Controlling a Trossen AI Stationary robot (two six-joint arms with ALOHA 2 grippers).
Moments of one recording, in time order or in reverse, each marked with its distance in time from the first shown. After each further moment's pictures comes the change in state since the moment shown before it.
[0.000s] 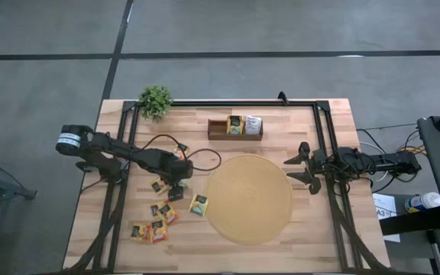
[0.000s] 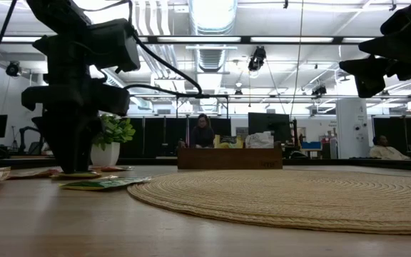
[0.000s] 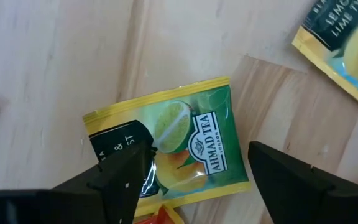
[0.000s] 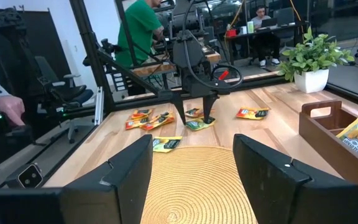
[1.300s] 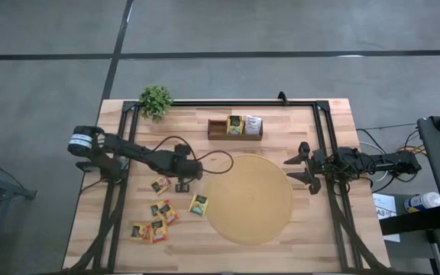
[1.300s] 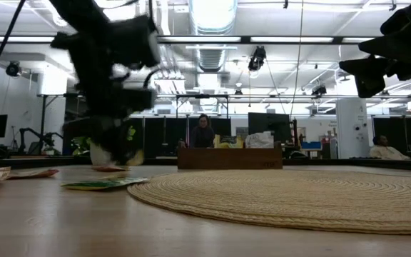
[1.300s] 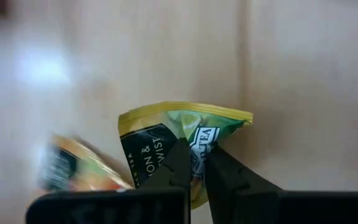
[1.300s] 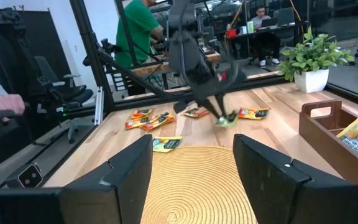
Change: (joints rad) left arm -0.019 0.023 0.135 0.019 -0.429 0.328; right arm 0.000 0.000 0.000 0.000 0.000 0.000
